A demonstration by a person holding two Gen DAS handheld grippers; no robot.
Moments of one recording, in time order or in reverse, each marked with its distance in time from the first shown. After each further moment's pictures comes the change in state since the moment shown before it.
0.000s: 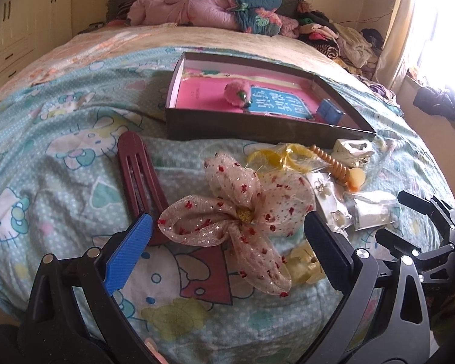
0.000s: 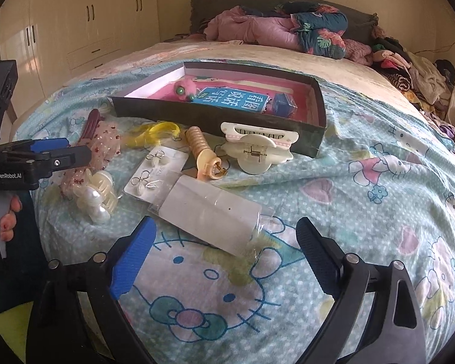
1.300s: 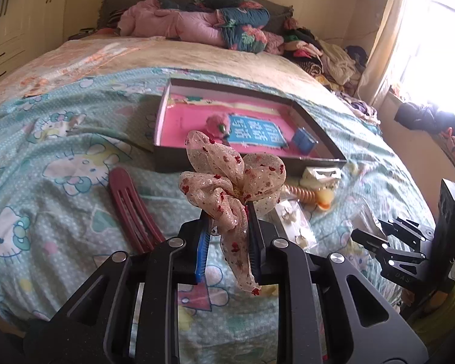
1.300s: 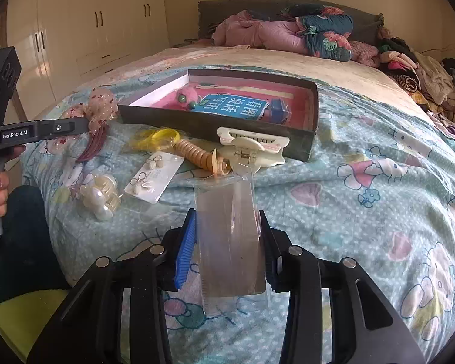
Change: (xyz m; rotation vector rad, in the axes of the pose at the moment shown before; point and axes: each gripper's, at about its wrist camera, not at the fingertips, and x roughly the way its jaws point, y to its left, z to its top) left arm -0.037 -0.003 0.021 -0.011 -0.082 -0.095; right arm -0.018 -0.022 -0.001 0.010 -0.028 0.068
